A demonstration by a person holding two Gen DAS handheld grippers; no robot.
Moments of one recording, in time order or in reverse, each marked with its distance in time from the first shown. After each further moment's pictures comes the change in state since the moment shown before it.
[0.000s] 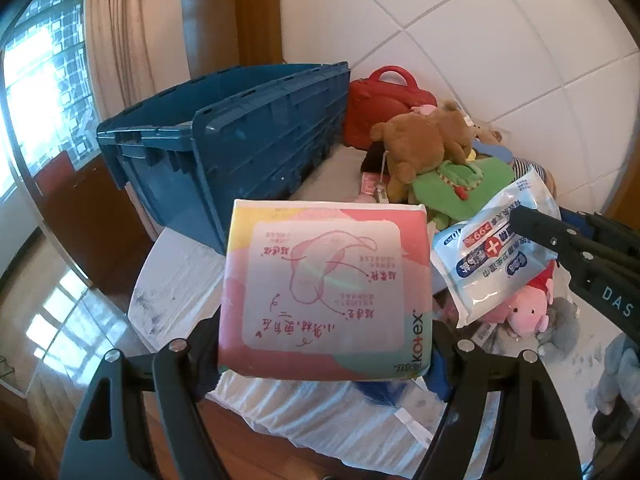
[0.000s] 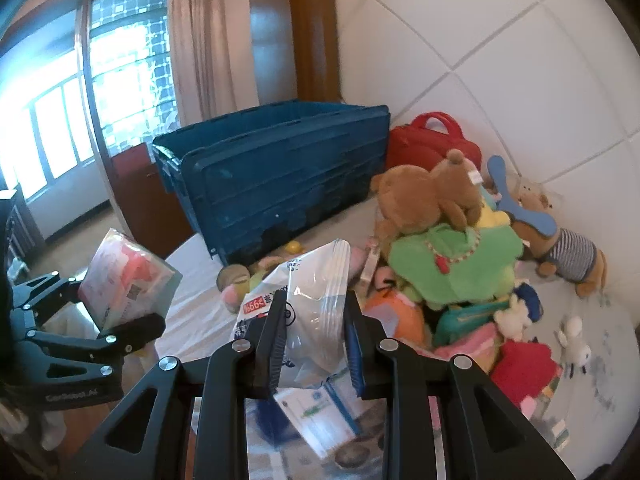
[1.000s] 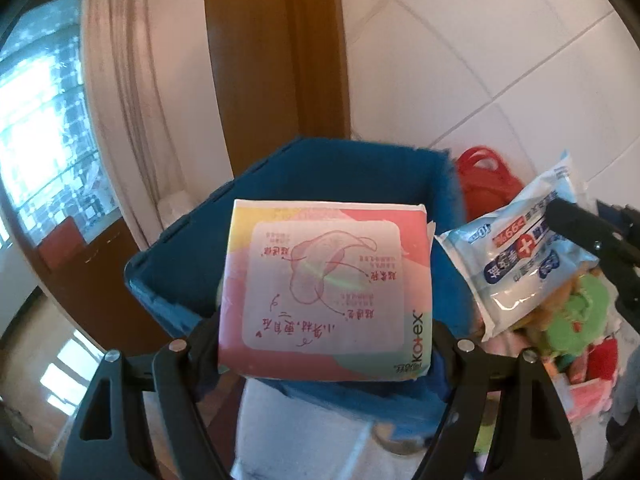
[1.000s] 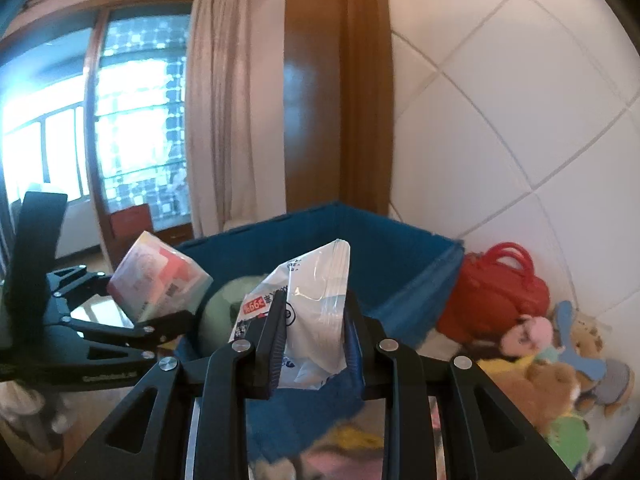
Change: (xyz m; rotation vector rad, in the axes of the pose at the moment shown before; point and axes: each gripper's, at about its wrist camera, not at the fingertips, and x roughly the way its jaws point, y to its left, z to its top) left arm 0.124 0.220 0.246 0.072 -0.082 0.027; right arm 0.162 0.134 0.245 -0.065 -0.205 -0.017
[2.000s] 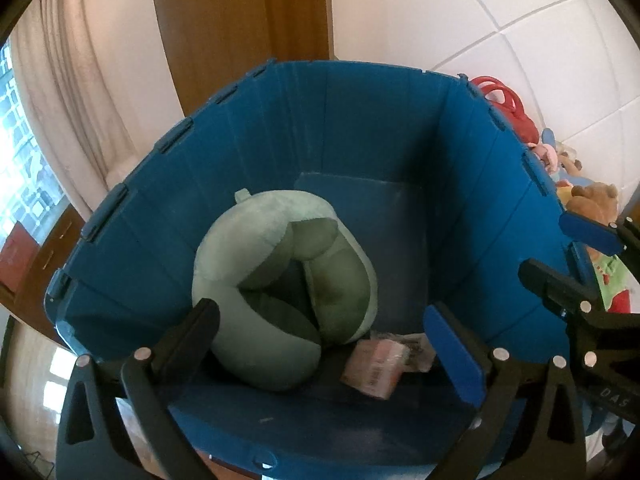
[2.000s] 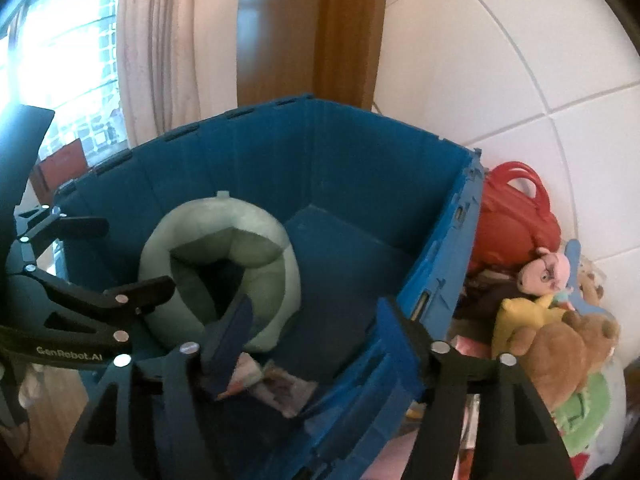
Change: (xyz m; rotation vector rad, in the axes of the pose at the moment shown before) left arm 0.118 0.054 0.003 0.105 0.186 -0.130; right arm 0.147 0.034 -0.031 0.048 0.318 -0.188
